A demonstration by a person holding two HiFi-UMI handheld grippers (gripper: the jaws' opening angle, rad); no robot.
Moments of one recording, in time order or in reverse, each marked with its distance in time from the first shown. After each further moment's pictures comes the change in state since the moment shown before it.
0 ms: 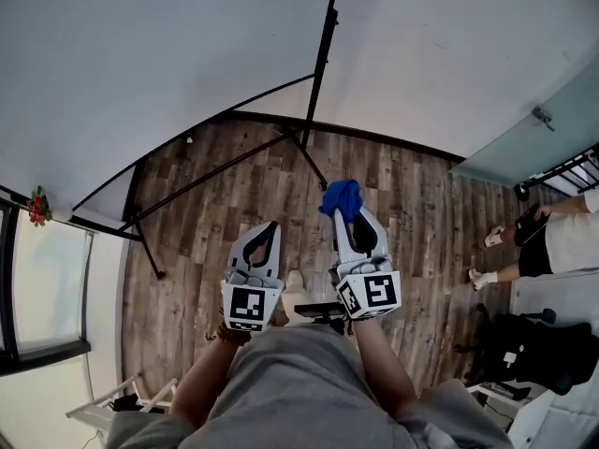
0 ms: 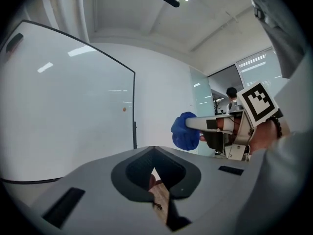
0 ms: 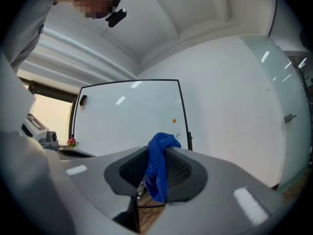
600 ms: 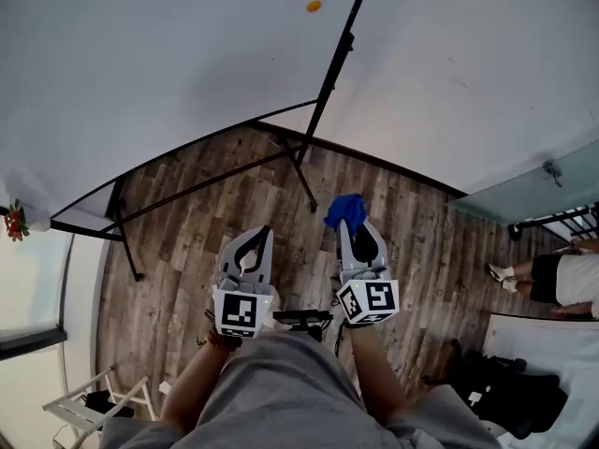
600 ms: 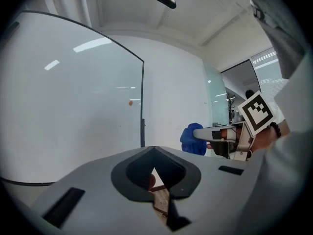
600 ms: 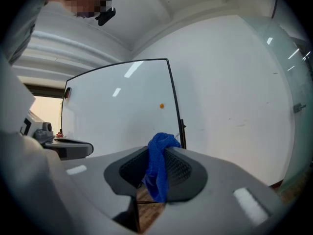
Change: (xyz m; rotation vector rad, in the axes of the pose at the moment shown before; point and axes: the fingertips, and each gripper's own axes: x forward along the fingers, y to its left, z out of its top) left arm 0.156 0.058 0.003 -0.057 0.032 0.090; right arm 0.137 -0.124 -0.048 0.062 0.134 -0.004
